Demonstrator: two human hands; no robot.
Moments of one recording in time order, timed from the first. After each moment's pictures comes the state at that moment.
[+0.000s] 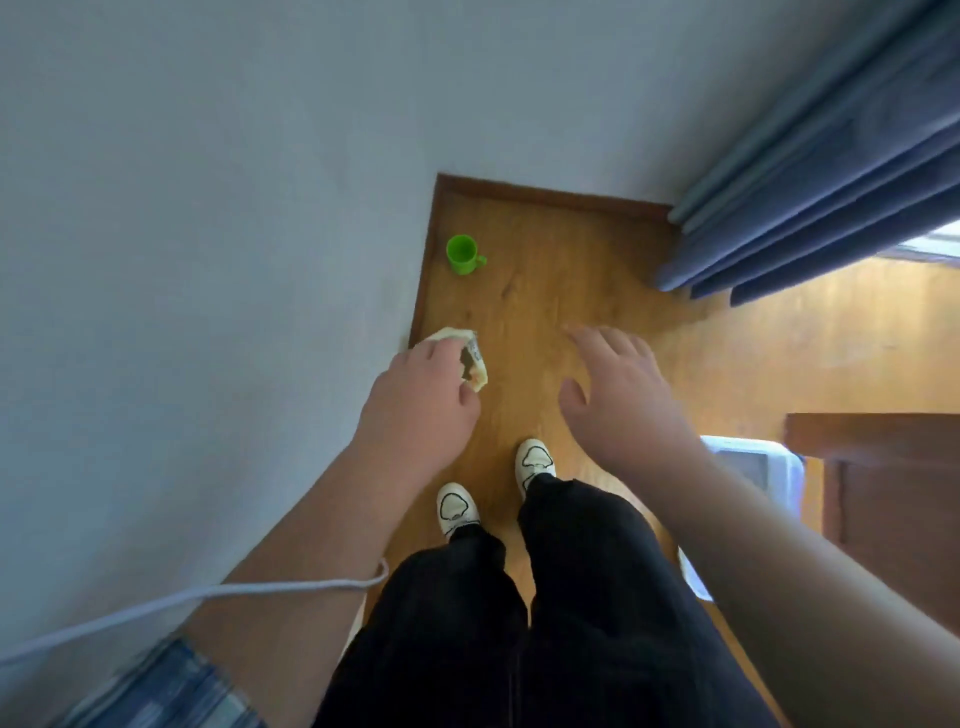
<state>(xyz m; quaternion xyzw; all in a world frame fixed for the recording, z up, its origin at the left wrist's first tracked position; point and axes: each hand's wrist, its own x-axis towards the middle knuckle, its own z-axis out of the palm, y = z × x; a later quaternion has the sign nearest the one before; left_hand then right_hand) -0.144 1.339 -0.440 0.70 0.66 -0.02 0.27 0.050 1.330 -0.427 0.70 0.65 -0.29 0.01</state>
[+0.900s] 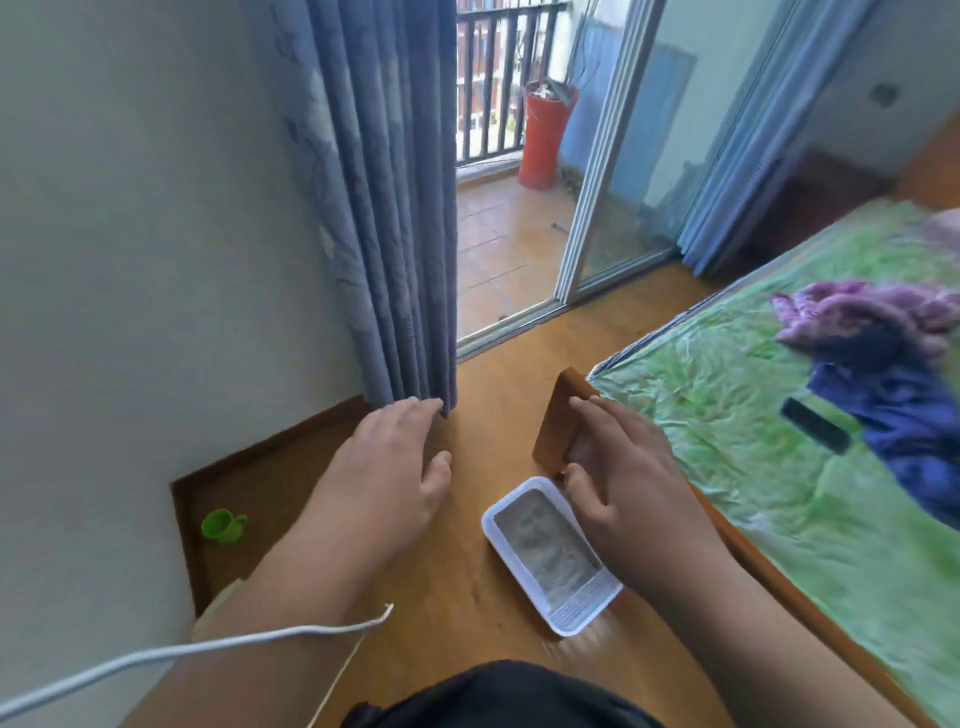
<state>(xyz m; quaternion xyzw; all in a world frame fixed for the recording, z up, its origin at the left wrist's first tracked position) 0.182 1.136 -0.193 0.91 0.35 0.04 0.22 0.332 0.962 -0.183 0.87 0.41 -0.11 -0.26</state>
